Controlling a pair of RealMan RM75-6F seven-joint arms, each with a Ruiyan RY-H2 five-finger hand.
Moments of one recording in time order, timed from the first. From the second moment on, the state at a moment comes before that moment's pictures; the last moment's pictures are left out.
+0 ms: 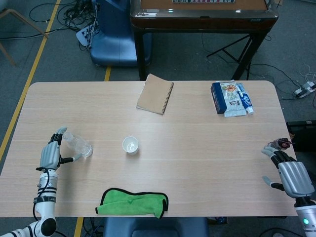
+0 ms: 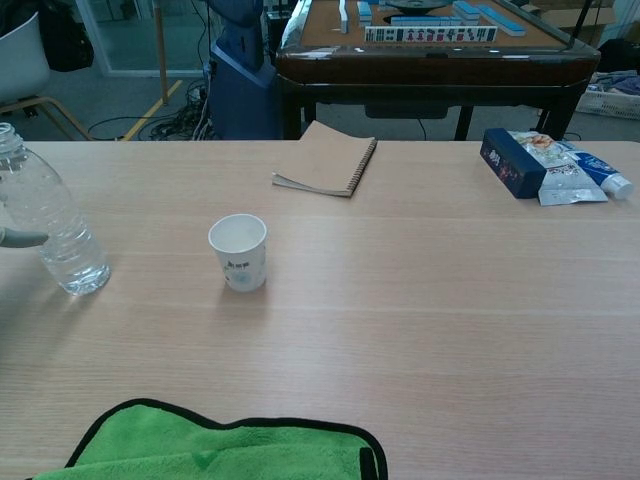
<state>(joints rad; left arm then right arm) -0.36 -1.53 -0.27 -1.44 1.04 1.22 0.04 0.09 -1.06 0.01 -1.63 -1.55 1.42 0.01</state>
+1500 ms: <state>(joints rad) -0.13 -1.43 0.05 -1.25 1.49 1.55 0.37 0.09 -1.10 0.00 -1.63 -1.56 1.42 -0.10</state>
